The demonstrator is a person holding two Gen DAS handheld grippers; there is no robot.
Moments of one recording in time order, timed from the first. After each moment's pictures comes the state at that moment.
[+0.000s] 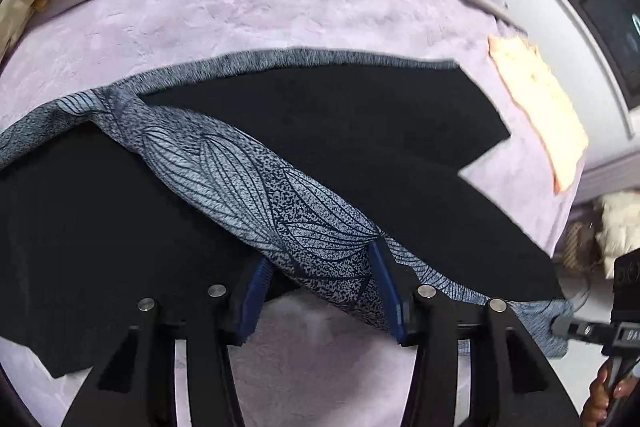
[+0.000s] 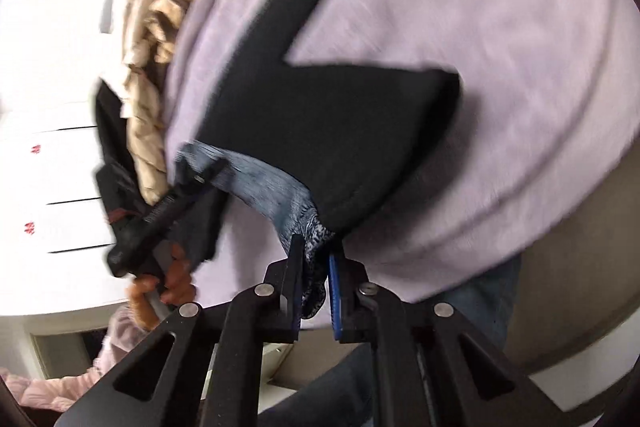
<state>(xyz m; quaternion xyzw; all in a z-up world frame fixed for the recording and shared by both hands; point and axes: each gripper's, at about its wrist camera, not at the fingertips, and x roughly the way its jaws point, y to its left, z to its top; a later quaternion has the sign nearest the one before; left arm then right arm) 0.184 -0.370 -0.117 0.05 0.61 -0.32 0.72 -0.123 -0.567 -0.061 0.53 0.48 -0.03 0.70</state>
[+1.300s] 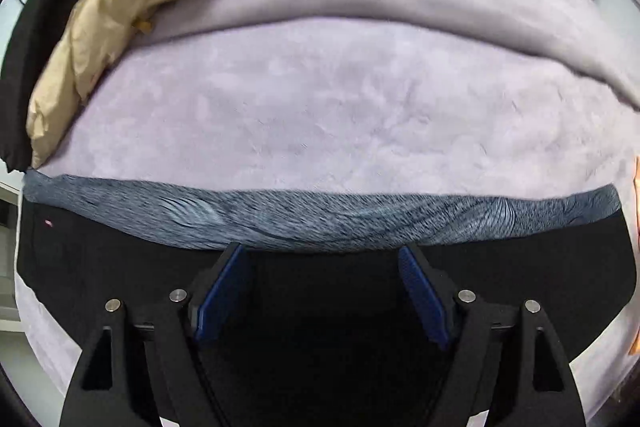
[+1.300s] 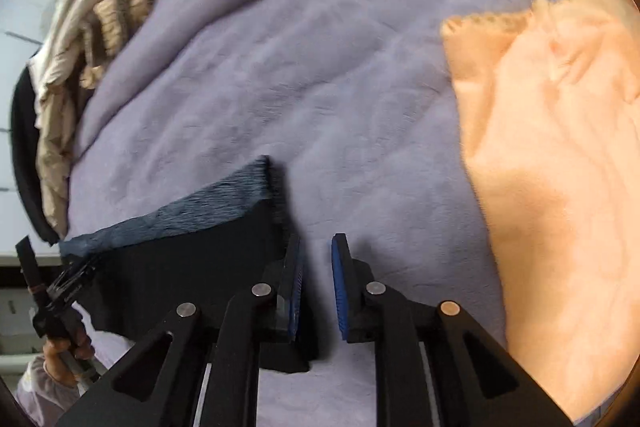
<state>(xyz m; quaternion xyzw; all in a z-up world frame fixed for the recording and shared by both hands) 0.280 -0.384 -0.115 0.09 0.58 -0.07 0.80 0.107 -0.743 -0.070 0.28 0.57 -0.02 0.77</state>
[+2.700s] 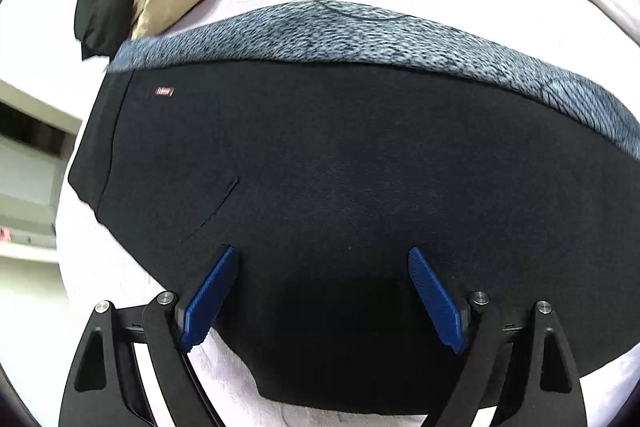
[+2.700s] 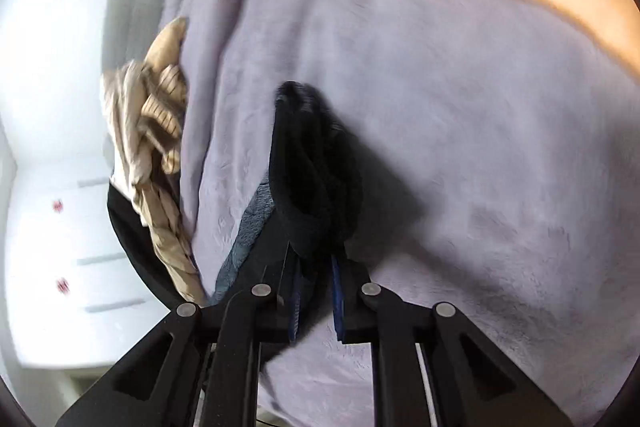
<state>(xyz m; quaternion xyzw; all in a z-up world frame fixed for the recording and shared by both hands) 0.263 -0.194 -0.167 0.10 0.62 0.08 0.77 0.022 -0.727 -0.139 0.54 0.47 -0.04 0.70</state>
